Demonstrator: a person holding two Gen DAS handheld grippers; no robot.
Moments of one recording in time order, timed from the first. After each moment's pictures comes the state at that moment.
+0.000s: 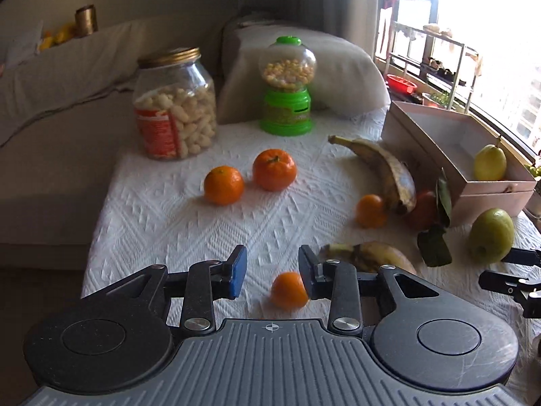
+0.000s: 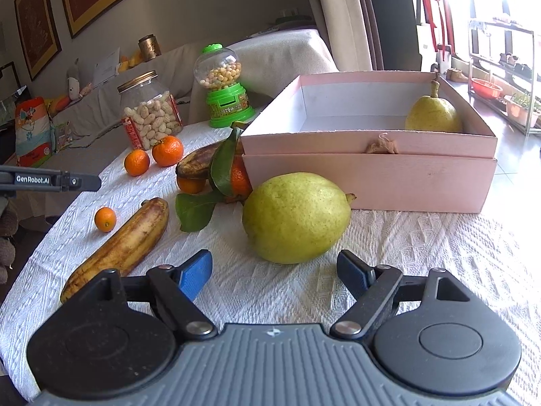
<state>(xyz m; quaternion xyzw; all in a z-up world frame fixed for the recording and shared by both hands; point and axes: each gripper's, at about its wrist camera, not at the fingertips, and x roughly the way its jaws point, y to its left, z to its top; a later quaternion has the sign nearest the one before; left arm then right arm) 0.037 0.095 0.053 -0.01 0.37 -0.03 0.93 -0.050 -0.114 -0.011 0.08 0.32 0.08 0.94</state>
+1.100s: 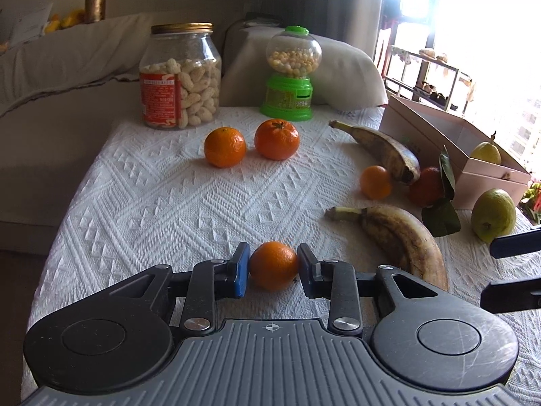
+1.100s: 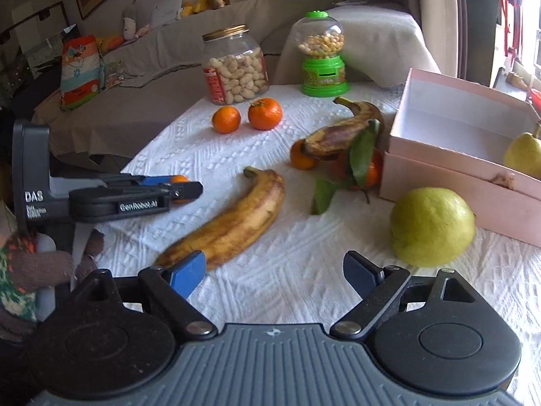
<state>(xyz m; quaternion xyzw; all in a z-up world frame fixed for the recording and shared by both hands) 0.008 0.107 0.008 -0.04 0.33 -0.04 0.94 -0.047 -0.032 0.027 0.02 0.38 0.18 0.90</state>
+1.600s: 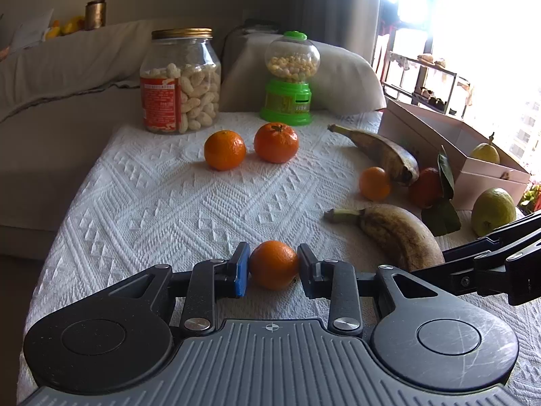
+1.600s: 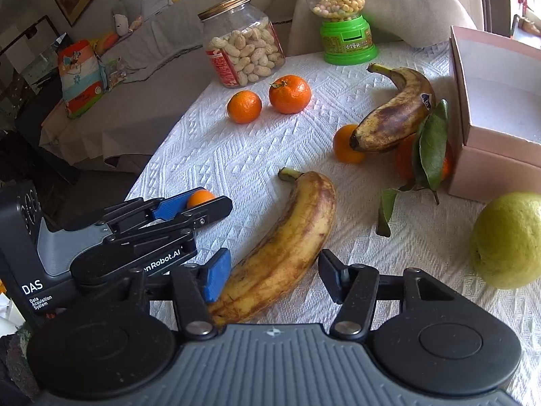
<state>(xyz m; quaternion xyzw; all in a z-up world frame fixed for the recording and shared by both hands) 0.005 0.107 0.006 -0.04 0.31 -0.04 0.95 0.002 0.000 0.015 0.08 0.45 0.20 0.87</state>
